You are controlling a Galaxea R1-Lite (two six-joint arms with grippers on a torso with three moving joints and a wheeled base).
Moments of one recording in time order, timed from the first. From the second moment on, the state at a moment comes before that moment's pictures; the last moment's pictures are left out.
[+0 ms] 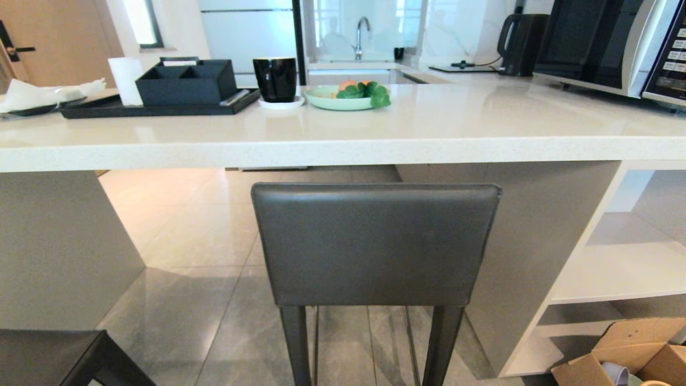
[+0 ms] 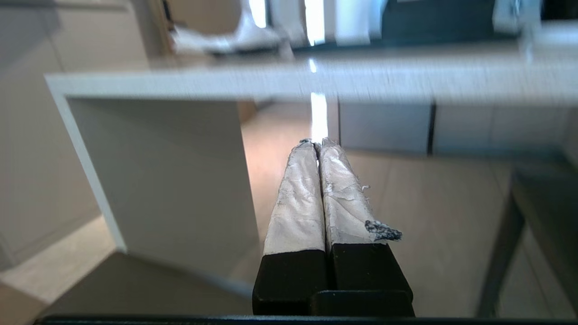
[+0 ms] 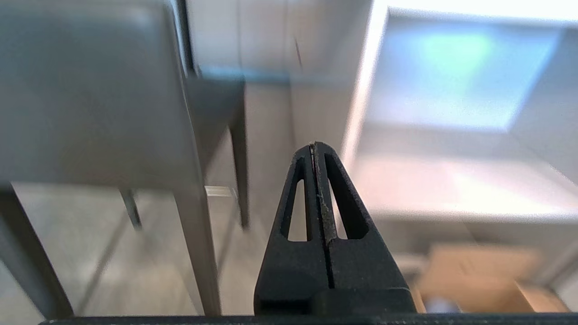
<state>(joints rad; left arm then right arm) 0.04 0.50 -0.25 -0.59 0.30 0.20 0.04 0.28 -0.24 -0.13 -0.03 -0.10</state>
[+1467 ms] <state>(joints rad) 0.00 0.01 -0.02 0.00 -0.01 0.08 0.01 0.00 0.00 0.01 0.02 -0.07</state>
